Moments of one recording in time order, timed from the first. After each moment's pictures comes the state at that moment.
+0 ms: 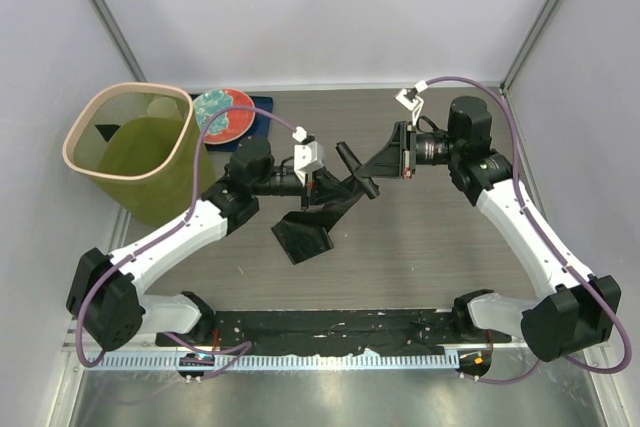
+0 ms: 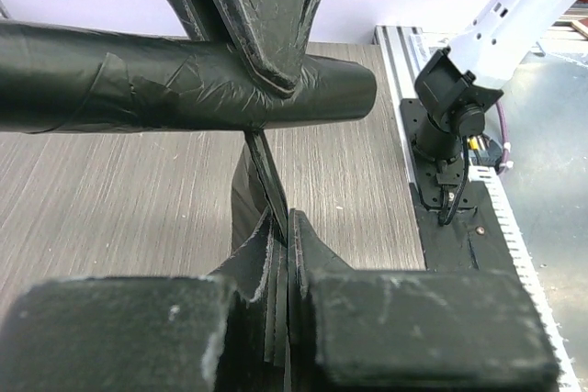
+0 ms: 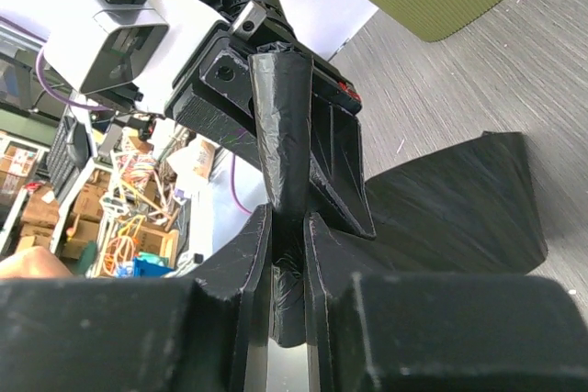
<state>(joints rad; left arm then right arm) -0.67 1.28 0.93 0.25 0.88 0.05 0.28 1.20 1.13 -0.16 -1.16 0.60</state>
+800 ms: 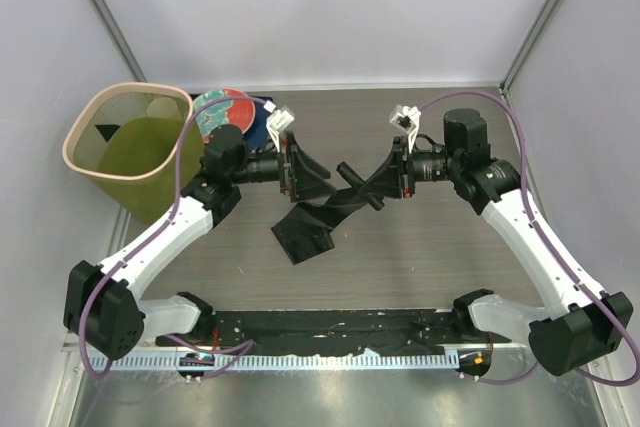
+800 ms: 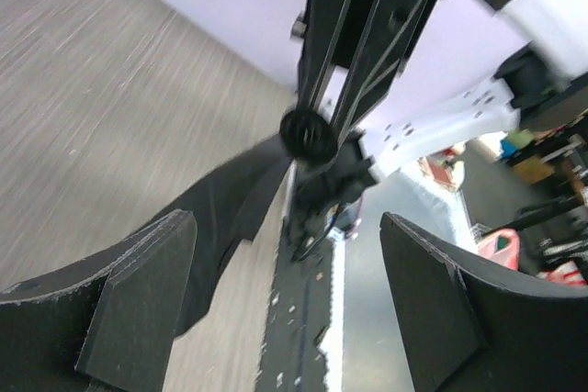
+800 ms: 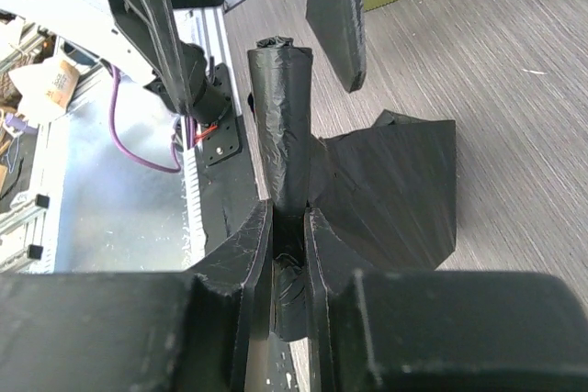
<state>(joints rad) -0.51 1.23 0.94 0.19 0.95 -0.52 0.33 1.13 1.12 -0.46 -1.03 0.03</state>
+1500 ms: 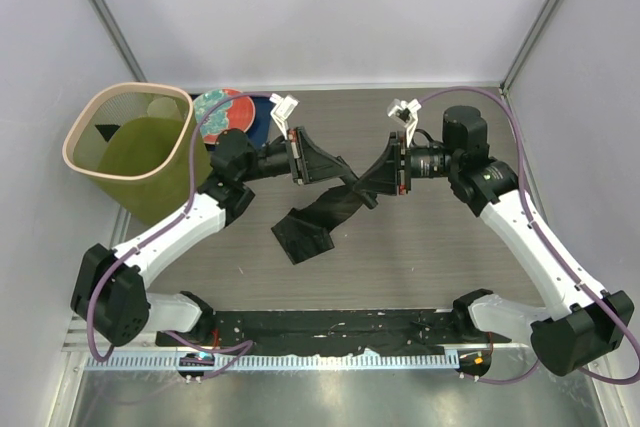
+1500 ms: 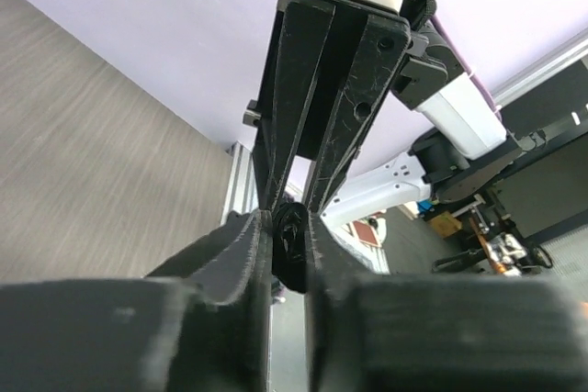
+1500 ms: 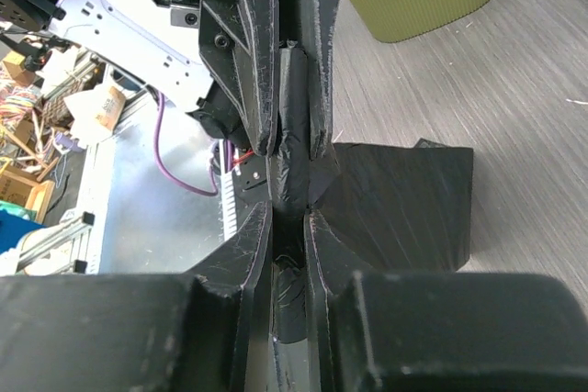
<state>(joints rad) -0.59 1.31 0.94 0.60 0.84 -0.97 0.38 1.13 1.13 -0.33 -1.06 0.21</state>
